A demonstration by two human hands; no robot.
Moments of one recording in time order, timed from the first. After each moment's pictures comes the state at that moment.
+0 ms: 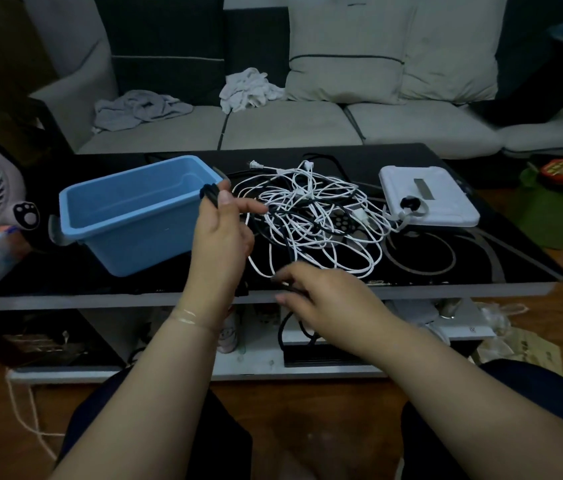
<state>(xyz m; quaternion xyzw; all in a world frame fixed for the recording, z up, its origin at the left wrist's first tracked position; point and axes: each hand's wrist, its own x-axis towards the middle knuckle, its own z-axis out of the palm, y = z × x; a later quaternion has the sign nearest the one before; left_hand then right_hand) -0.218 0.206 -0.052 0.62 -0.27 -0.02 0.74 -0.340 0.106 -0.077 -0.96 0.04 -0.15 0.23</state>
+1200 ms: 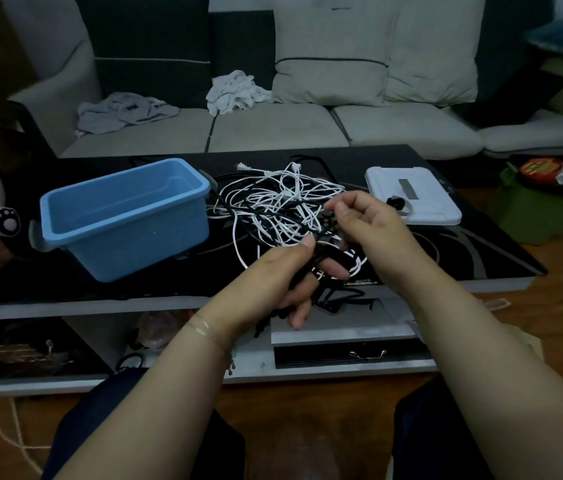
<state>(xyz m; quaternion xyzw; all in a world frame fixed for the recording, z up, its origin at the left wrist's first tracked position) -0.260 0.199 -0.052 0.60 -0.44 -0.39 0.54 -0.341 0.043 -0.044 -0.75 0.10 -0.29 0.59</state>
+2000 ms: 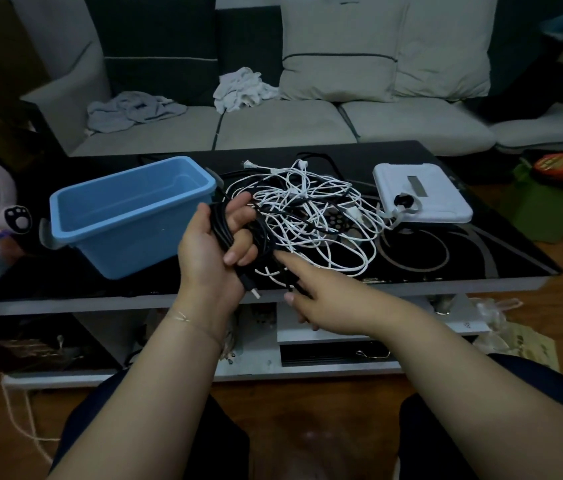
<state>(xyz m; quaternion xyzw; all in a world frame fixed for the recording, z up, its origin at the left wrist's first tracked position) -0.225 0.206 -0.044 0.33 -0.11 -0.31 0.89 -0.332 0.084 -0.084 -0.94 0.06 0.00 0.34</state>
